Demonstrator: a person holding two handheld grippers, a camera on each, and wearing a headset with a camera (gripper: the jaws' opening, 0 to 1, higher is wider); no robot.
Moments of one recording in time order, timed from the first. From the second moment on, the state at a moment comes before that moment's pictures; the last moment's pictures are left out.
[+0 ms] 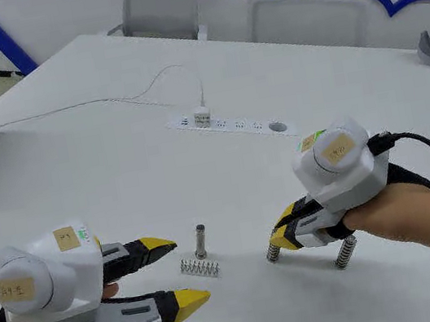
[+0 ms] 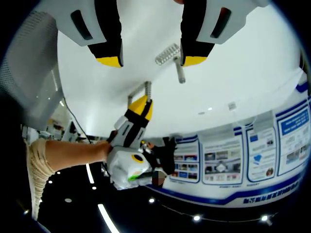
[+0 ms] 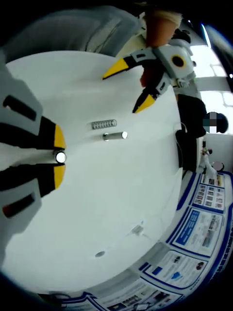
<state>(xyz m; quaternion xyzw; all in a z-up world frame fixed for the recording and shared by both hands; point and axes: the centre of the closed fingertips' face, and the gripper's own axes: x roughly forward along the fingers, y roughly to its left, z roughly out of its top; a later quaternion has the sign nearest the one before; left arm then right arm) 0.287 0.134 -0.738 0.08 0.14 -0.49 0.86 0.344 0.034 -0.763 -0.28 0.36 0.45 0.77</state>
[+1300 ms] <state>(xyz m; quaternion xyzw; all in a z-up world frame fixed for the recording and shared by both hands) 0.291 0.146 -0.741 0.08 0.14 -0.48 0.86 0.317 0.117 -0.773 -0.29 0.32 0.53 0.73</state>
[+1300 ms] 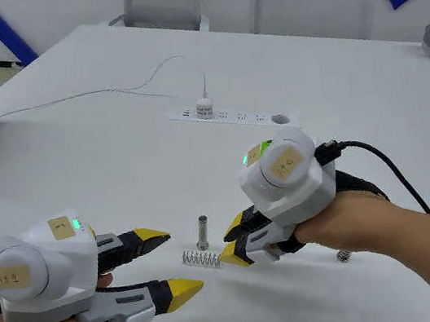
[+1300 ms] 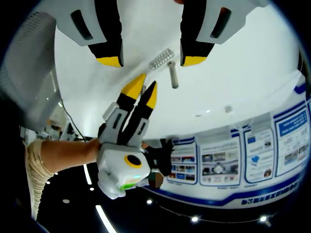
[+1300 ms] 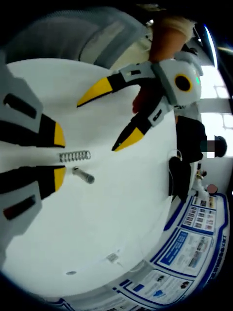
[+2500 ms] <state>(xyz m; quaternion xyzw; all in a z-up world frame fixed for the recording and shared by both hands) 0.292 0.145 -0.747 0.09 0.15 -0.48 0.86 0.303 0.117 -0.783 -0.29 0.35 0.55 0.70</state>
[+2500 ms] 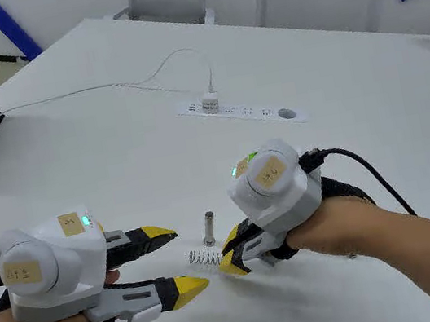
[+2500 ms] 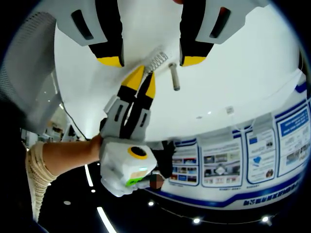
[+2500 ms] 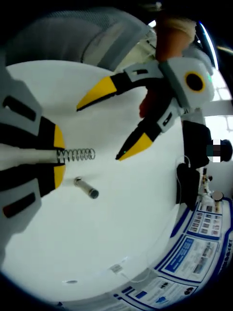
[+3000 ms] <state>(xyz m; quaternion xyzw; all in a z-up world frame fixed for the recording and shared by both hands) 0.283 0.129 -0.748 0.11 0.14 -0.51 0.84 0.276 0.114 -0.756 -0.32 0.35 0.58 0.66</state>
